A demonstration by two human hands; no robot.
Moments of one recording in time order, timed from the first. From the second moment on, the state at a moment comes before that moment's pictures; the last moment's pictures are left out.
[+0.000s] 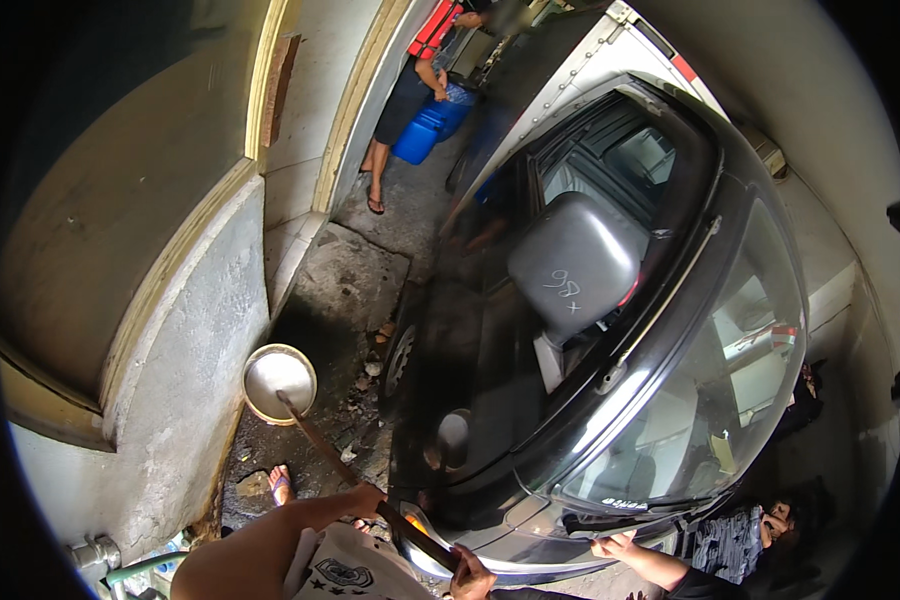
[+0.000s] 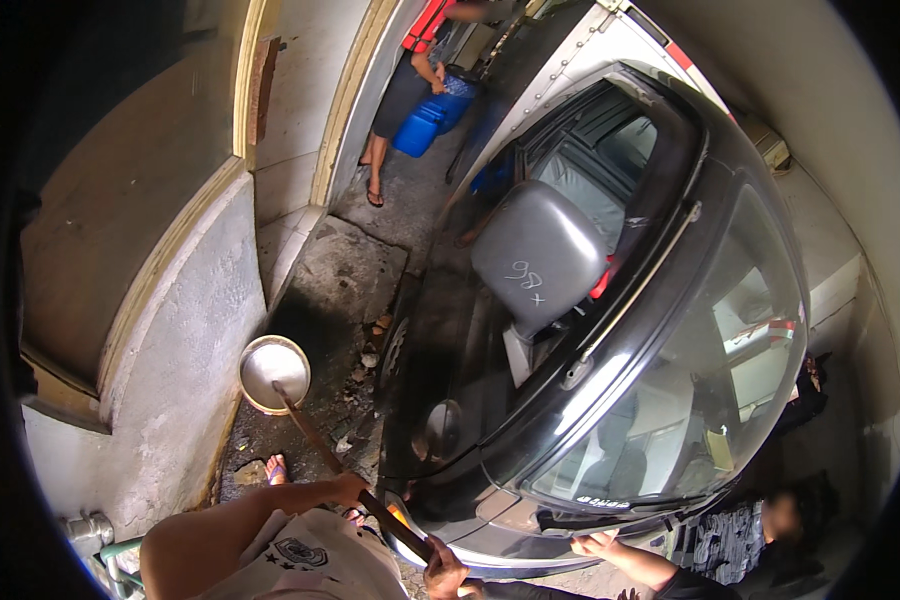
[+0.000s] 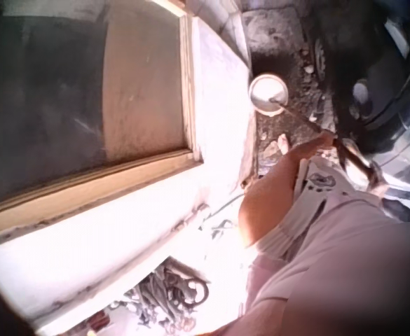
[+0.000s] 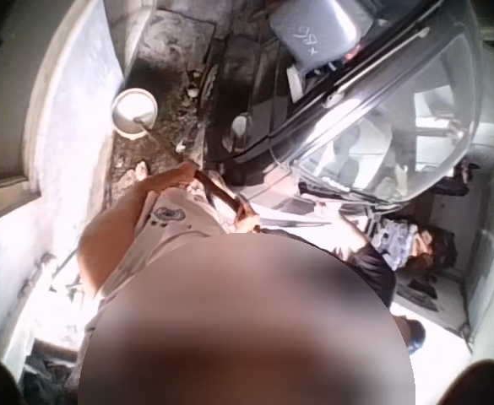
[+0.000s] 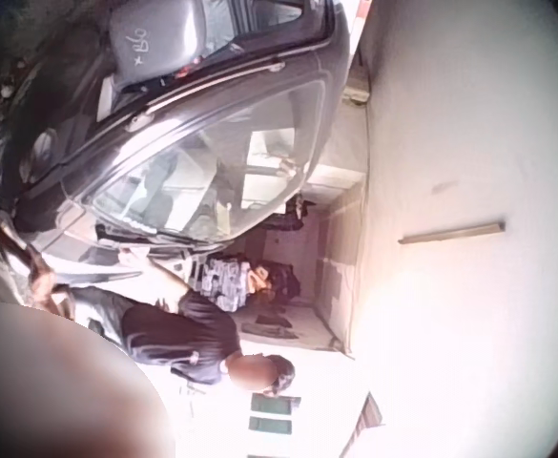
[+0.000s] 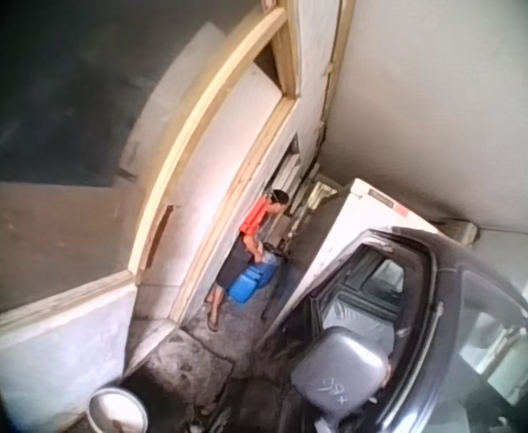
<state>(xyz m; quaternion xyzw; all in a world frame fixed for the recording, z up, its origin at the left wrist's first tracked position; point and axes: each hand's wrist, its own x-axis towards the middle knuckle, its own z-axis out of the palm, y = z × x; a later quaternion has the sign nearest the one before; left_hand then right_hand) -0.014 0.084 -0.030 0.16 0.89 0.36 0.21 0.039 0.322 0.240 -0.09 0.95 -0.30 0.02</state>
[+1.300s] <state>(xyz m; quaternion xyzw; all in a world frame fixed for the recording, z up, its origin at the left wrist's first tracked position) -0.098 -0.052 0.109 0.01 0.84 0.53 0.07 -0.127 0.113 0.419 -0.36 0.91 -0.17 -0.10</state>
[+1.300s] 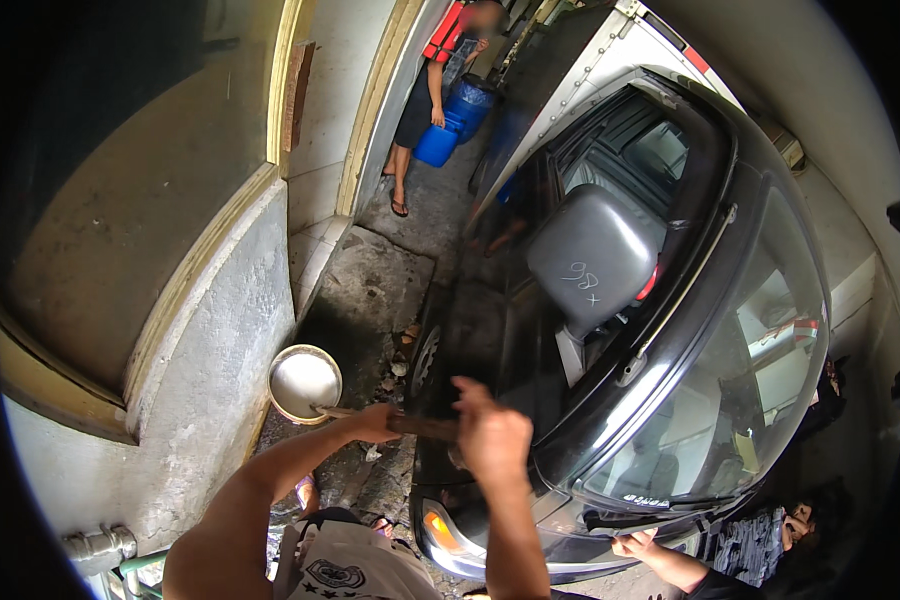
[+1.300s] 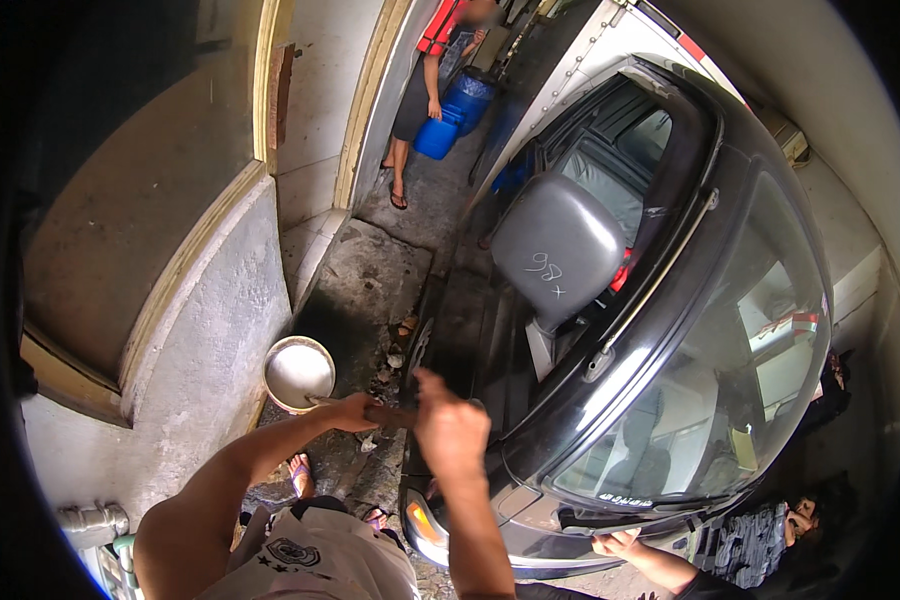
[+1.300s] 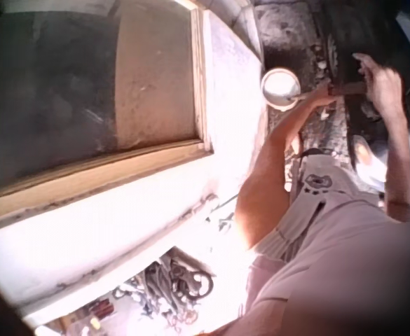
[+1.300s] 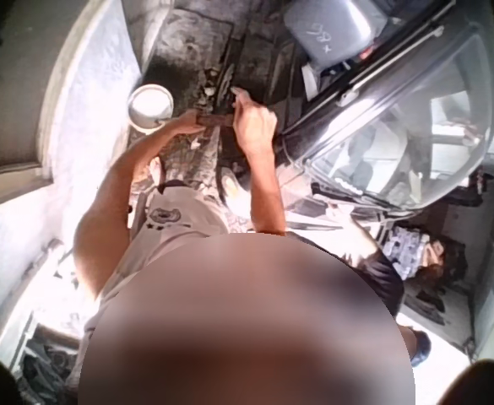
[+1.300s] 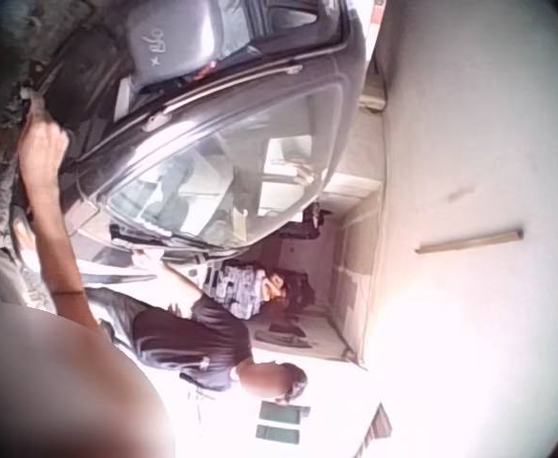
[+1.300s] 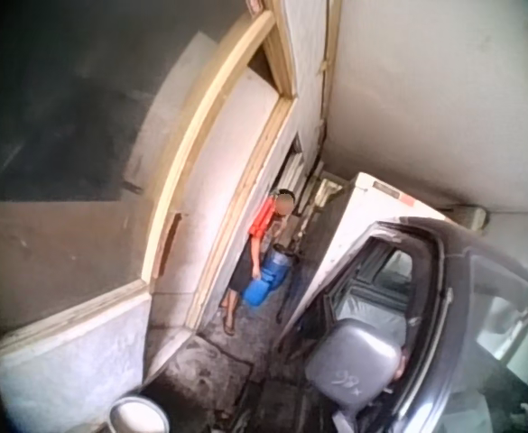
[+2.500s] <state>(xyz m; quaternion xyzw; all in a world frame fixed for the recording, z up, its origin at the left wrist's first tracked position) -0.015 0.057 -0.040 0.15 0.91 0.37 0.06 0.021 0.290 0.239 -0.18 0.94 -0.24 -0.14</state>
